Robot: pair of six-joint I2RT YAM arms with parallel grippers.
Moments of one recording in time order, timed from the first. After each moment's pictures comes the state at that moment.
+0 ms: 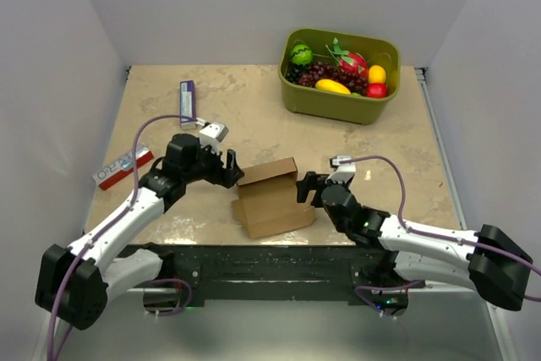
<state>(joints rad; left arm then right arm) -0.42 1.06 0.65 -0.19 0.30 -0.17 0.99 1.02 0.35 0.25 0.67 0.64</state>
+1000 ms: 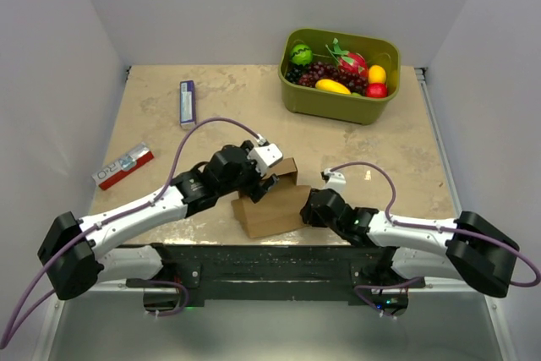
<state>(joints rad) -0.87 1.17 0.80 -0.17 -0.03 0.14 0.99 1.16 0.35 0.00 0.38 0.94</state>
